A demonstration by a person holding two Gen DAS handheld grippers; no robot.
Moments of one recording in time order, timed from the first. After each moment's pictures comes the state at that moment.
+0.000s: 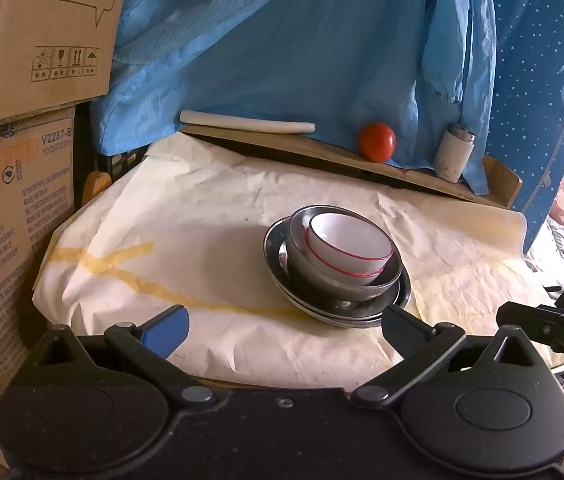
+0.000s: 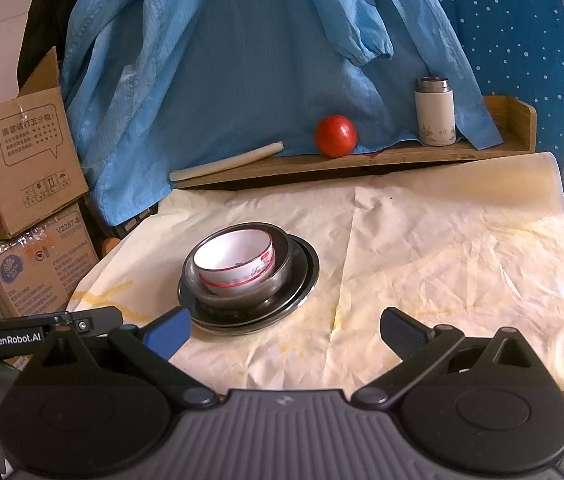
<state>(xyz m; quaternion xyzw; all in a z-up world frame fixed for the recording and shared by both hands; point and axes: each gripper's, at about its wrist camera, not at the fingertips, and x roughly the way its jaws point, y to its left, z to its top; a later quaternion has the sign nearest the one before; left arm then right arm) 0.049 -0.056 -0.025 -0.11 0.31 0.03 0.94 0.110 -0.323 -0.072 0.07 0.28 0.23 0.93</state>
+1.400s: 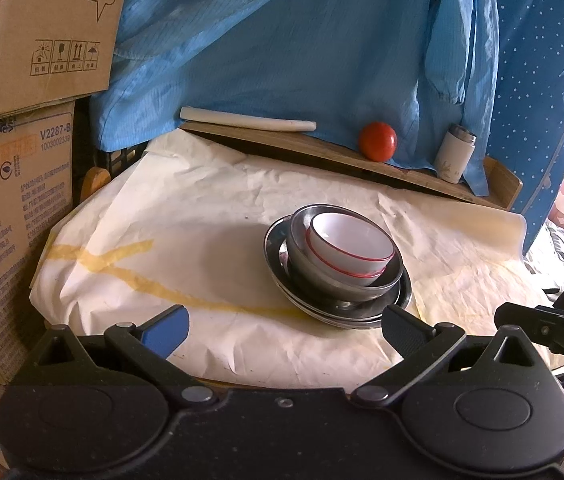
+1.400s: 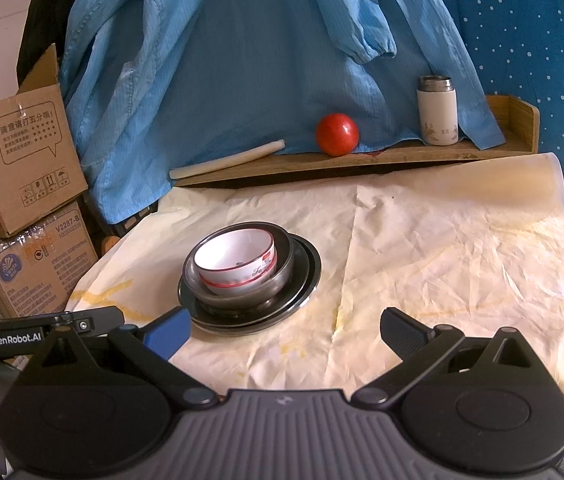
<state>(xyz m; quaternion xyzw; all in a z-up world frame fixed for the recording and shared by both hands) 0.051 -0.055 -0.026 -0.11 0.31 0.03 0.94 0.114 -0.322 -0.072 0.06 0.29 0.23 0.93</state>
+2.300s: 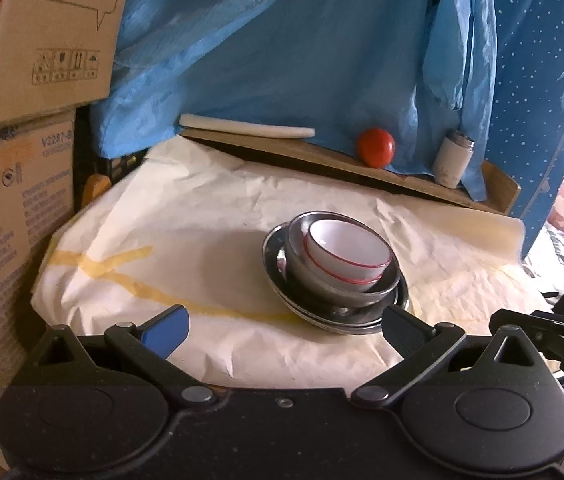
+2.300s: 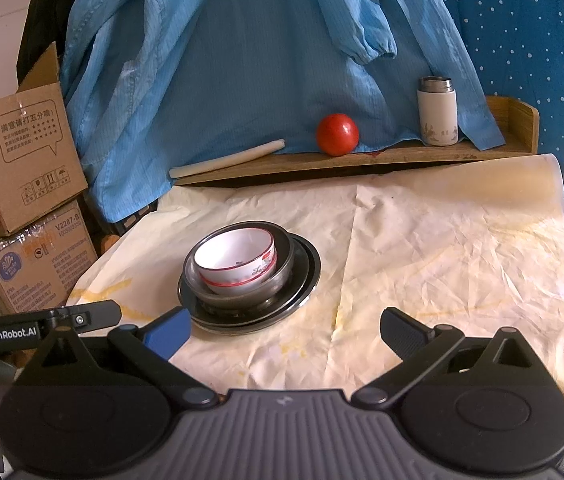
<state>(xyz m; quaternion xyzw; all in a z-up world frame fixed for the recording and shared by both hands) 0.049 -0.059 -0.021 -0.11 0.31 0.04 0.95 0.112 -0.322 -0.070 0.06 0.29 0.23 0.93</state>
